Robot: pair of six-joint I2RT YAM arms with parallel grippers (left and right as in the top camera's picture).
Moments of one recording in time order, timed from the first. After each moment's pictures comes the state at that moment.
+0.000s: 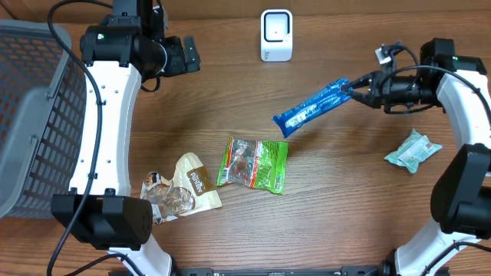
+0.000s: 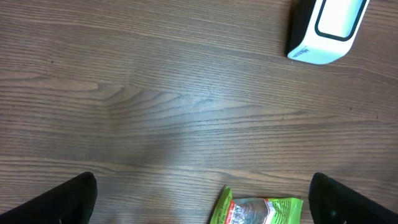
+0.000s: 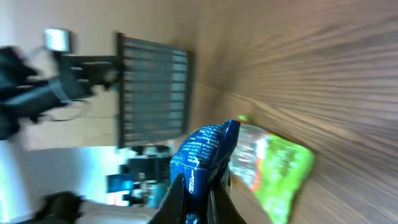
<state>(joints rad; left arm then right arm) -0.05 1.86 2.01 -1.22 0.10 -0.26 -0.17 1.92 1.56 -1.12 -1.28 -0.10</state>
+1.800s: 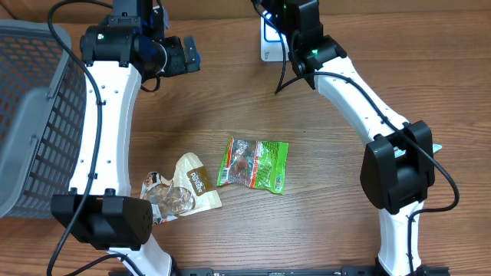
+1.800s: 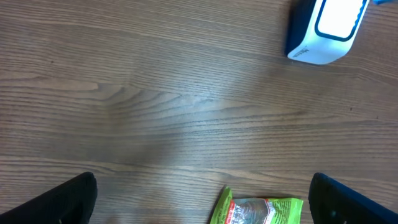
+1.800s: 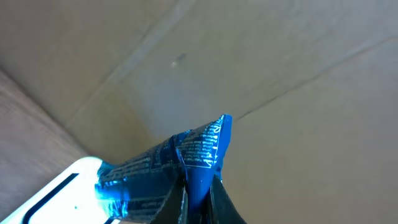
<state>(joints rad) -0.05 1.86 2.01 -1.22 0.10 -0.26 0.42 2.18 1.92 0.03 0.27 -0.76</state>
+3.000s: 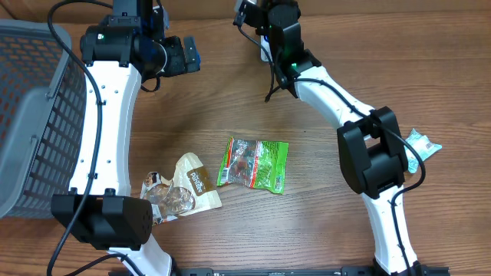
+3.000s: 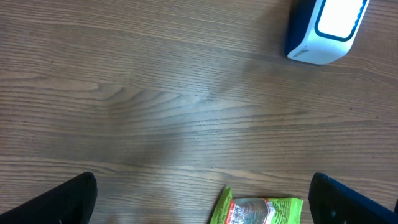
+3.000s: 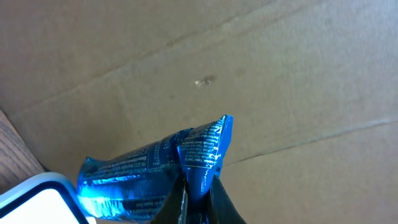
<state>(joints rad) -0.05 1.86 2.01 -1.22 0.10 -0.26 0.46 2.37 1.92 0.36 0.34 -1.12</state>
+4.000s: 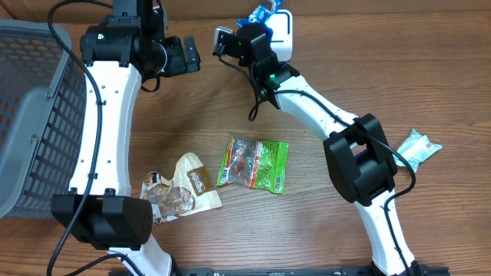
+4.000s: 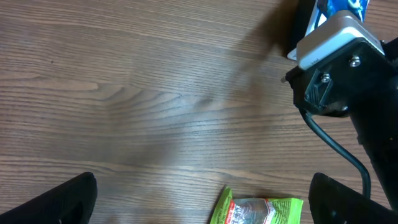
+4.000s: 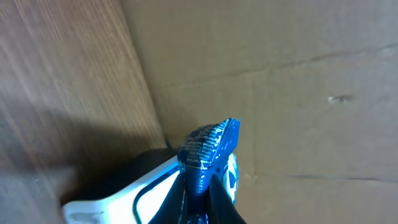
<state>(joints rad) -0.05 1.86 2.01 -1.22 0.10 -0.26 0.56 2.36 1.93 0.00 0.38 -1.06</state>
